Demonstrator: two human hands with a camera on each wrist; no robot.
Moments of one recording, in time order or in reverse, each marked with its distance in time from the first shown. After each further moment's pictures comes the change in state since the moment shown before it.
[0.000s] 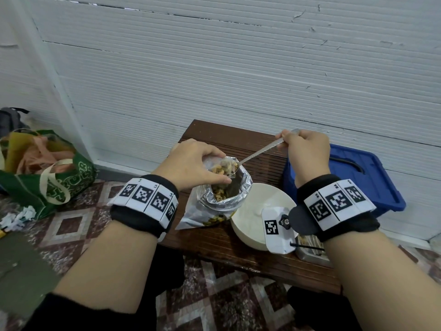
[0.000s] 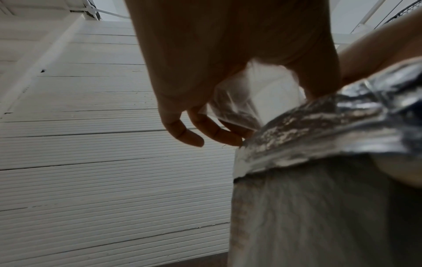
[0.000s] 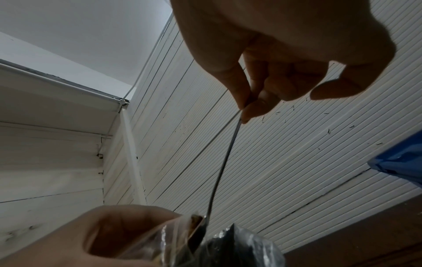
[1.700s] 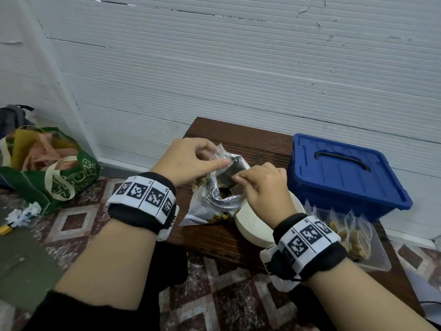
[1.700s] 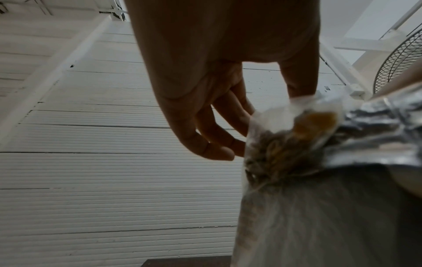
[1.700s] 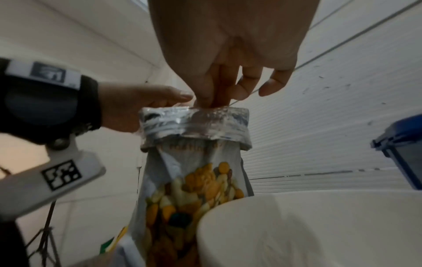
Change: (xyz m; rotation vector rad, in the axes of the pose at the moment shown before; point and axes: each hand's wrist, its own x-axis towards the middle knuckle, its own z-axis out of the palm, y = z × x) left_hand -0.005 -0.011 0.000 -0.315 0.084 -0.082; right_hand -0.059 0.054 0.028 -0.563 -0.309 -0.689
